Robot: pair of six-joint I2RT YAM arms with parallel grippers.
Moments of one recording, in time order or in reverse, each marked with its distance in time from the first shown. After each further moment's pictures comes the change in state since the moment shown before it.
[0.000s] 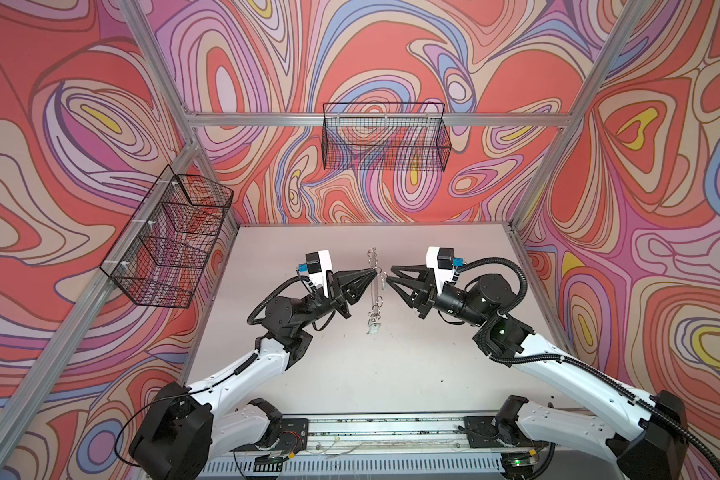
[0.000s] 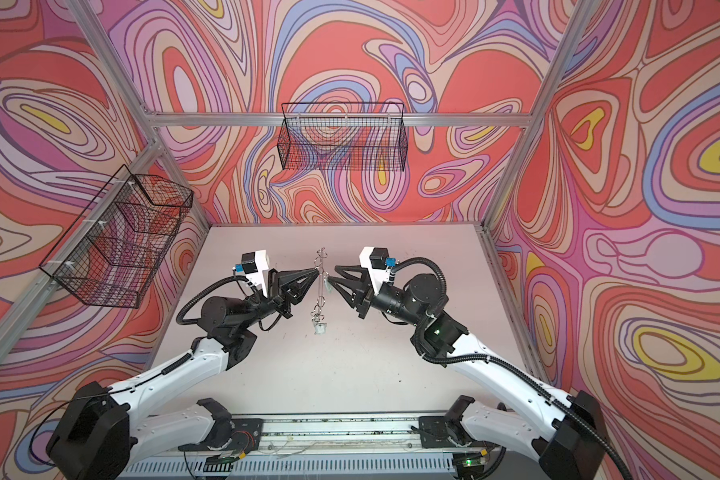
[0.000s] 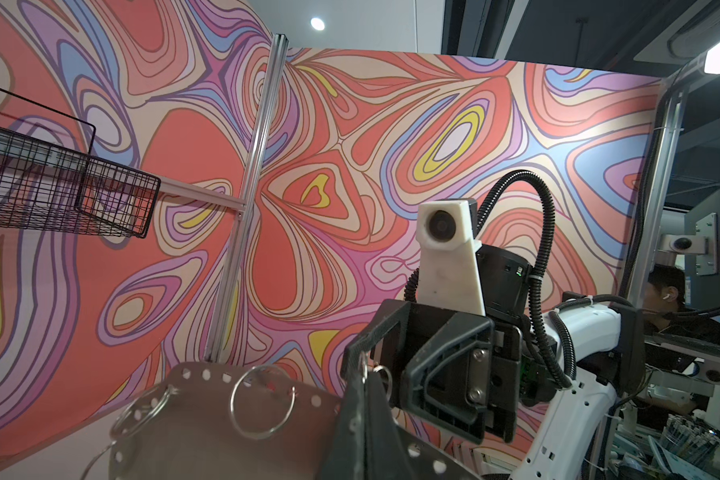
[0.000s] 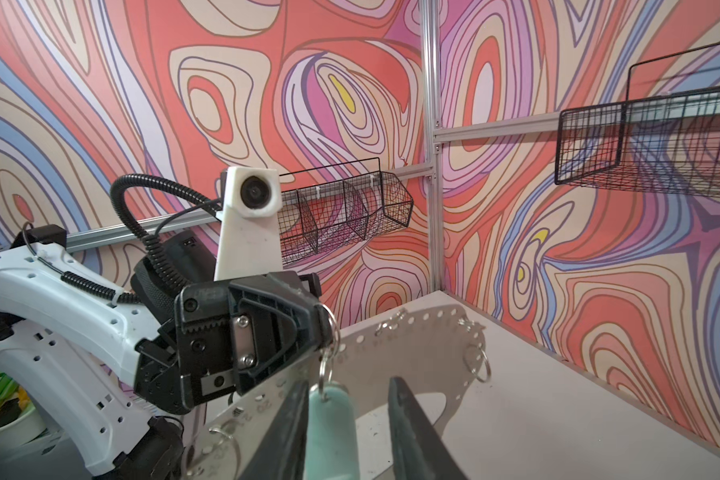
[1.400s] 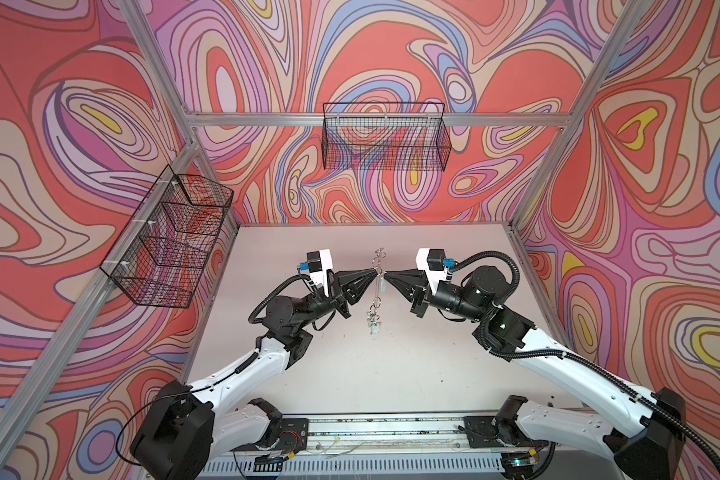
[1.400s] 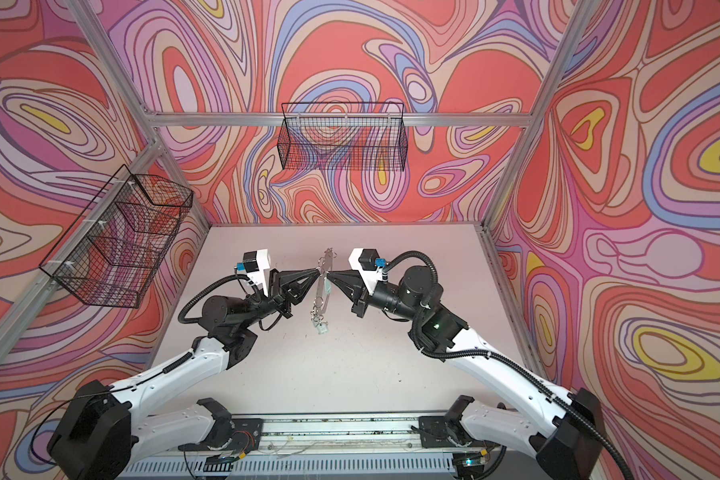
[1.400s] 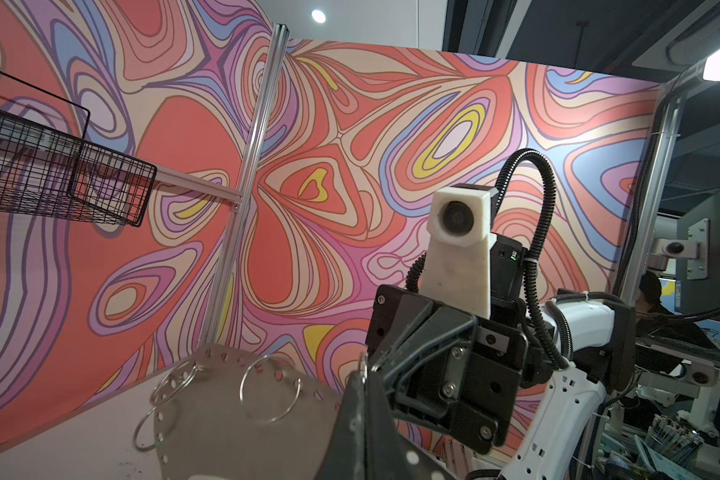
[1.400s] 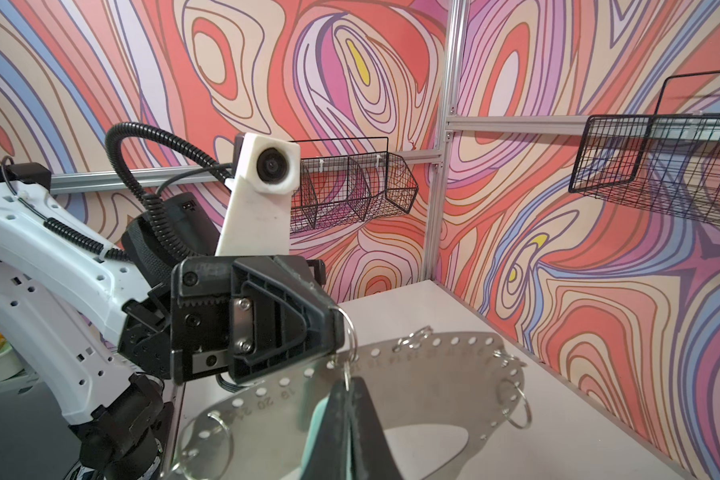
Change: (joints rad) left arm 0.002 0.010 0.000 0.000 0.010 -0.031; right arm 0.009 0.019 0.069 -0.142 -0.020 -0.167
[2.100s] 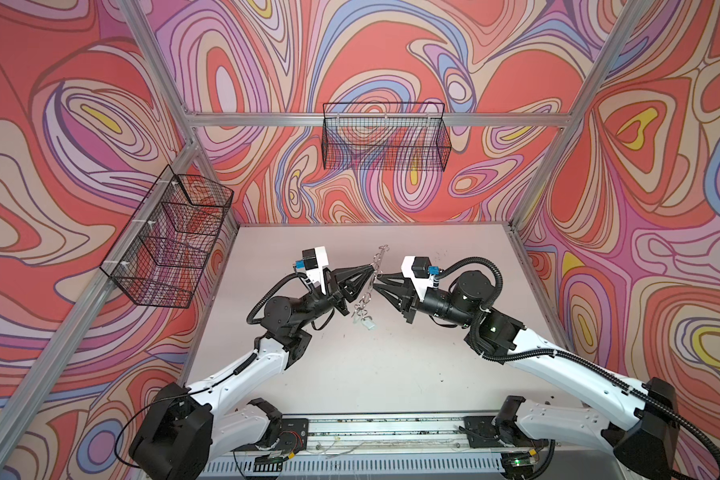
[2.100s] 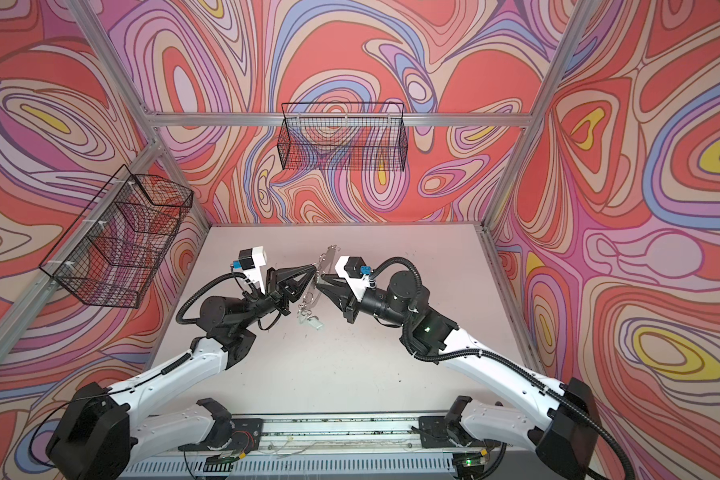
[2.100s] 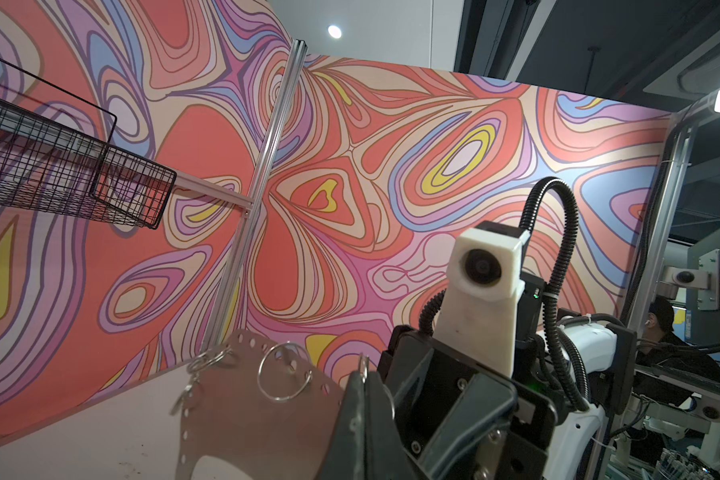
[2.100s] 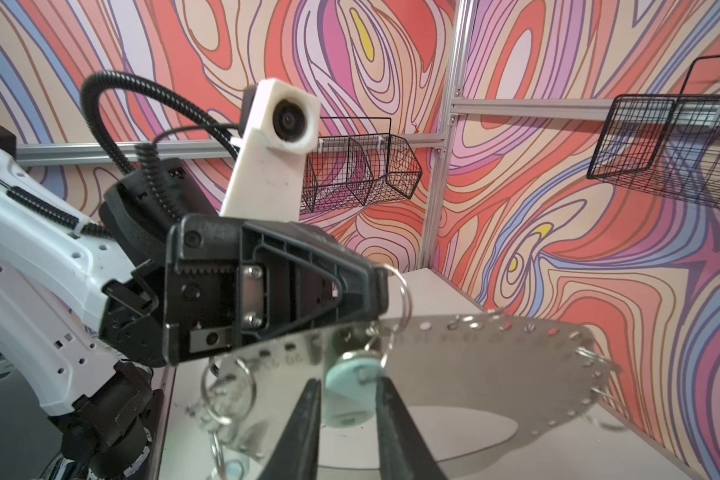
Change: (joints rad) left arm 0.006 -0.018 0.000 0.000 -0.043 -0.040; right arm 0.082 0.023 -0.027 -0.001 0.116 -0.034
